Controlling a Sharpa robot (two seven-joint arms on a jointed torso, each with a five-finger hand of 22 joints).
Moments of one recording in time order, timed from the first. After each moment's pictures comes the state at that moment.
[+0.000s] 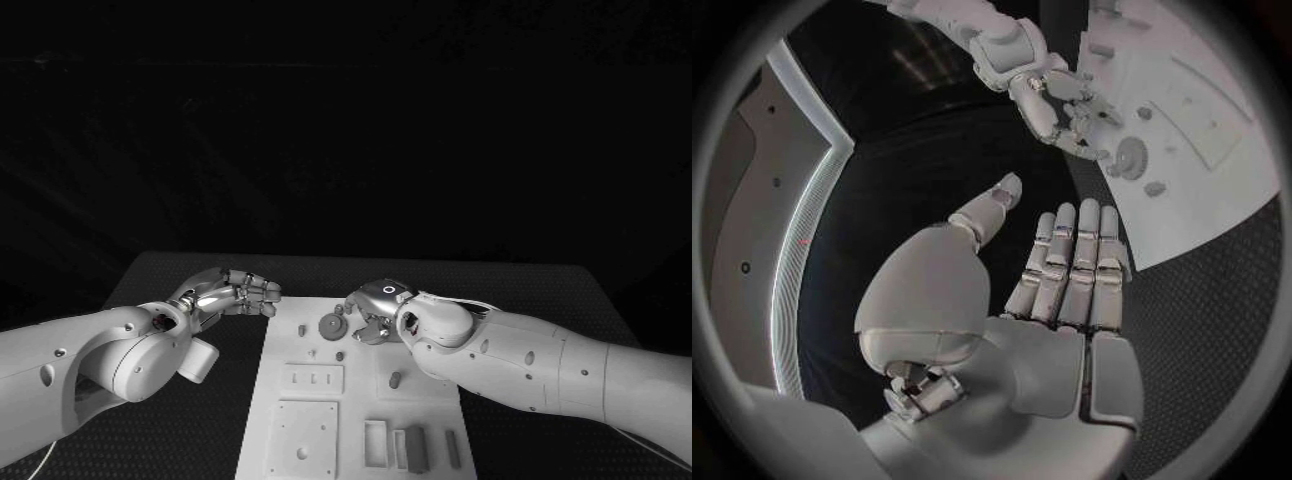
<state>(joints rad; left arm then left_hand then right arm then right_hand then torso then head) 1.42 -0.91 -0.24 1.54 -0.17 -0.24 0.18 1.16 -0.12 0.46 -0.29 0.05 0.78 0.20 0.38 0.40 1.05 0.17 0.11 0.10 0.88 0.15 0.38 0.58 0.02 0.79 0.05 0.07 0.85 1.20 -0.54 -0.07 1.22 -1.76 -0.30 -0.17 1.04 -0.15 0.62 -0.27 0.04 0.79 0.15 0.24 0.48 1.27 0.03 1.09 1.05 1.19 -0.07 1.50 0.95 0.25 1.08 -0.01 0.97 1.31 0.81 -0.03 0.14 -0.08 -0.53</state>
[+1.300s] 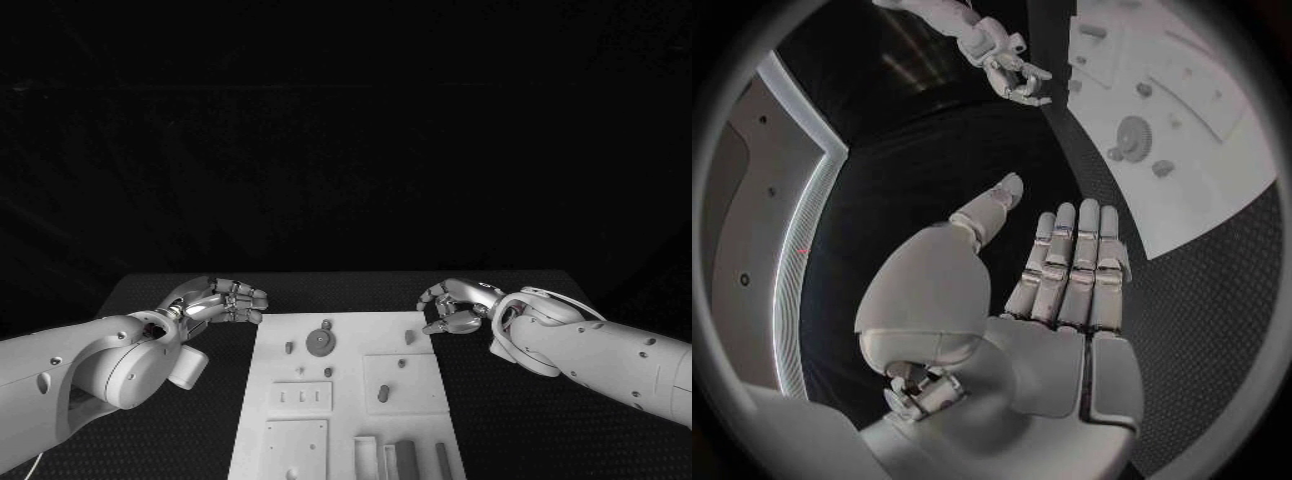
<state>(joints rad) 1.42 -0.89 -0.24 1.46 -0.17 -0.24 0.18 1.16 -0.11 0.46 -0.29 0.05 0.78 0.19 0.38 0.40 1.06 0.16 0.11 0.10 0.88 0.15 0.38 0.59 0.02 0.79 0.05 0.07 0.85 1.18 -0.84 0.00 1.17 -1.31 -0.25 0.20 1.04 -0.16 0.60 -0.28 0.04 0.80 0.16 0.24 0.49 1.25 0.04 1.09 1.06 1.16 -0.06 1.50 0.92 0.25 1.08 -0.01 0.97 1.31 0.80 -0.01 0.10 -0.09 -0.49</state>
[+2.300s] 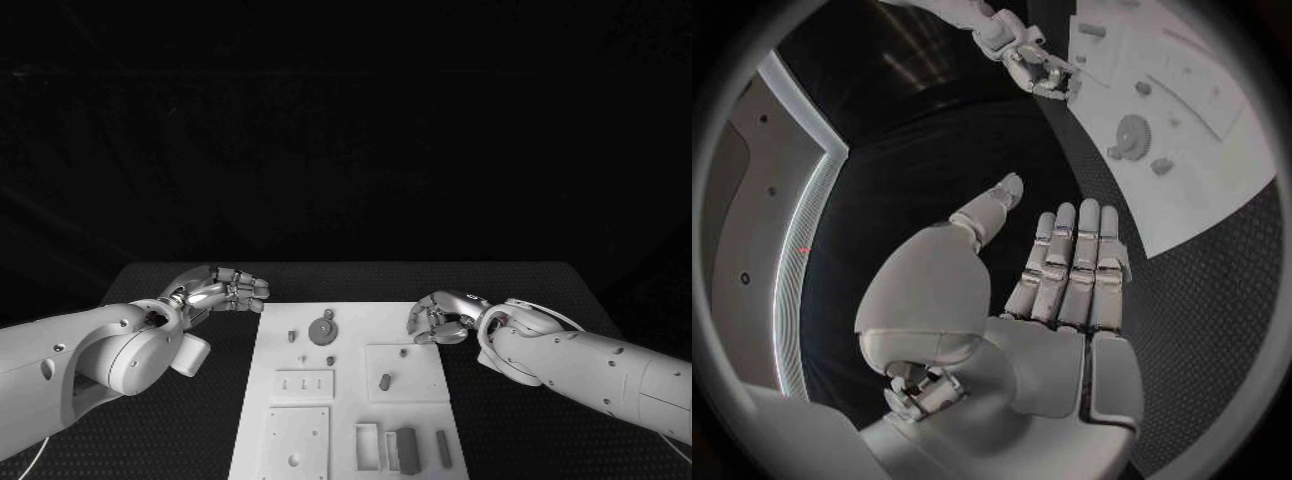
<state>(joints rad) 1.42 -0.89 -0.24 1.46 -0.17 -0.24 0.18 1.16 -0.11 0.46 -0.29 0.05 0.78 0.19 0.38 0.40 1.06 0.16 0.11 0.10 0.88 0.15 0.37 0.59 0.02 0.79 0.05 0.07 0.85 1.11 -0.75 0.00 1.09 -1.33 -0.27 0.18 1.05 -0.16 0.59 -0.28 0.04 0.80 0.16 0.24 0.49 1.25 0.04 1.09 1.06 1.16 -0.06 1.50 0.93 0.25 1.07 -0.01 0.96 1.31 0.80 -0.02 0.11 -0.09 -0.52</state>
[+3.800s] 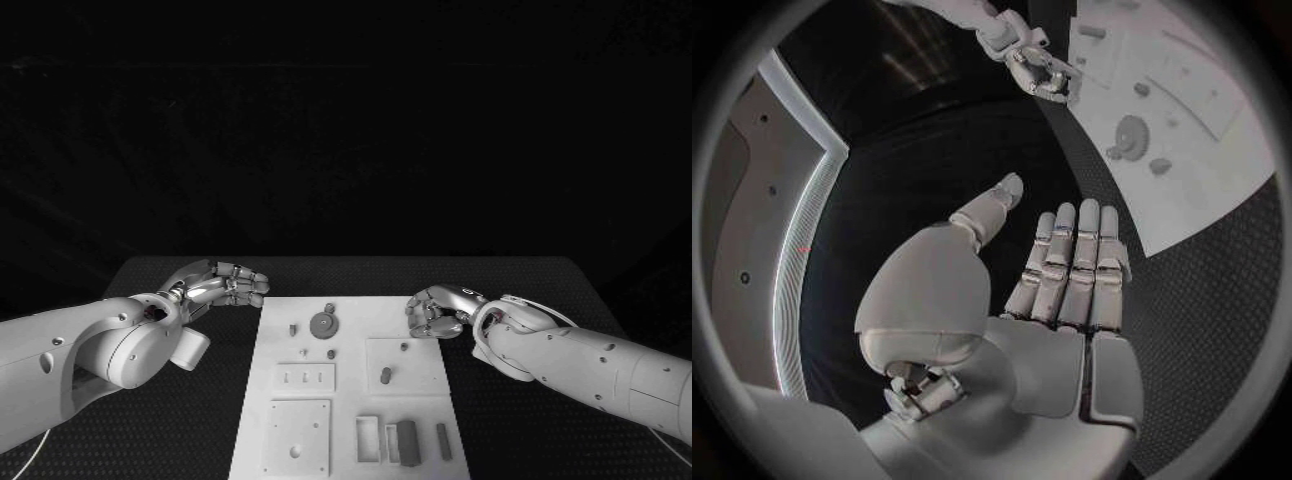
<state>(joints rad) 1.42 -0.90 -0.24 1.46 -0.17 -0.23 0.18 1.16 -0.11 0.46 -0.29 0.05 0.78 0.19 0.38 0.39 1.06 0.16 0.11 0.10 0.88 0.15 0.37 0.59 0.02 0.79 0.05 0.07 0.85 1.10 -0.73 0.00 1.07 -1.35 -0.31 0.19 1.06 -0.14 0.59 -0.29 0.04 0.80 0.15 0.25 0.49 1.25 0.04 1.09 1.06 1.16 -0.06 1.51 0.94 0.25 1.07 0.00 0.96 1.31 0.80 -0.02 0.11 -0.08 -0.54</state>
